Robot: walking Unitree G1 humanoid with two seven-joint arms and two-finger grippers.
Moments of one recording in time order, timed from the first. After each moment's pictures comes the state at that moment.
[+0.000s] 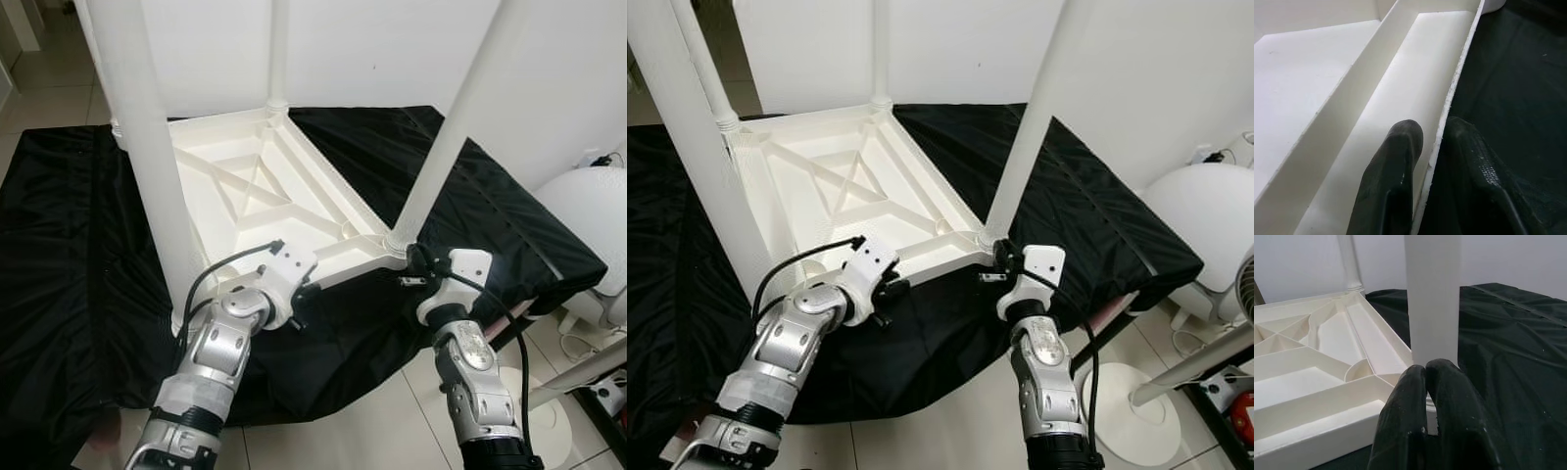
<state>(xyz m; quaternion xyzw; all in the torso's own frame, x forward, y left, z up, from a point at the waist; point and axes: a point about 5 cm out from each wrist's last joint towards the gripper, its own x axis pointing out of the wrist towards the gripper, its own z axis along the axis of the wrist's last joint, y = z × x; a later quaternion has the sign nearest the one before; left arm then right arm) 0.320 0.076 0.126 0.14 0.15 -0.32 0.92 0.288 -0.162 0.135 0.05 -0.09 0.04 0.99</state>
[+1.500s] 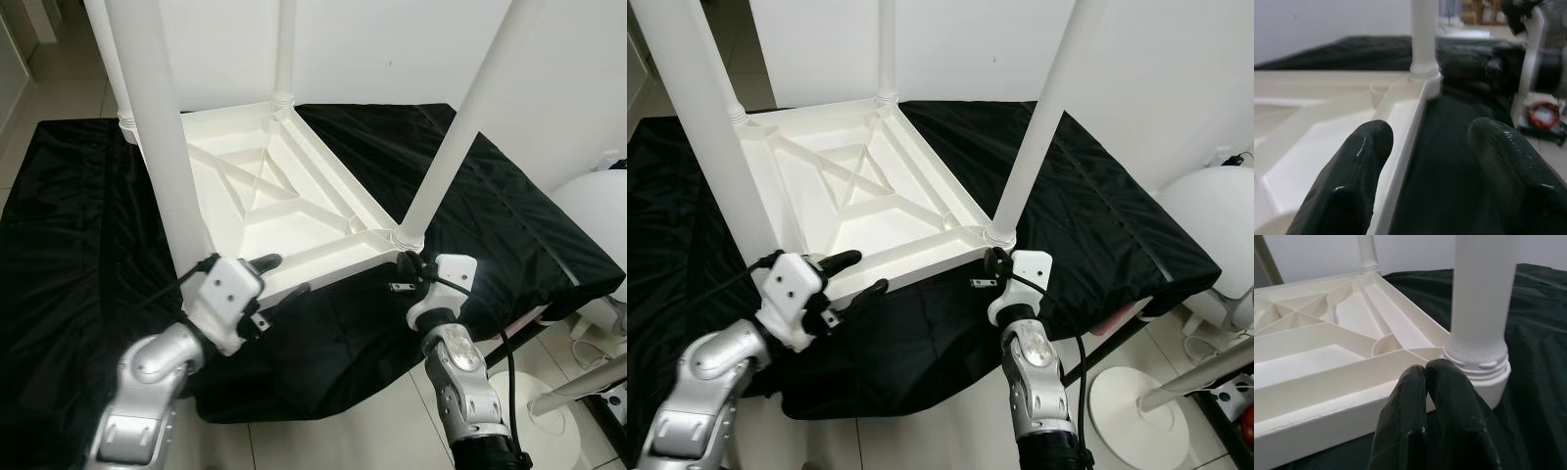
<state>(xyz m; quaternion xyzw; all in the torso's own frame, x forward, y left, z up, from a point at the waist) 0.235 0.137 0.171 0.11 -0.06 -0.43 0.89 0.295 -0.148 0.122 0.06 -0.06 0.06 0.99</state>
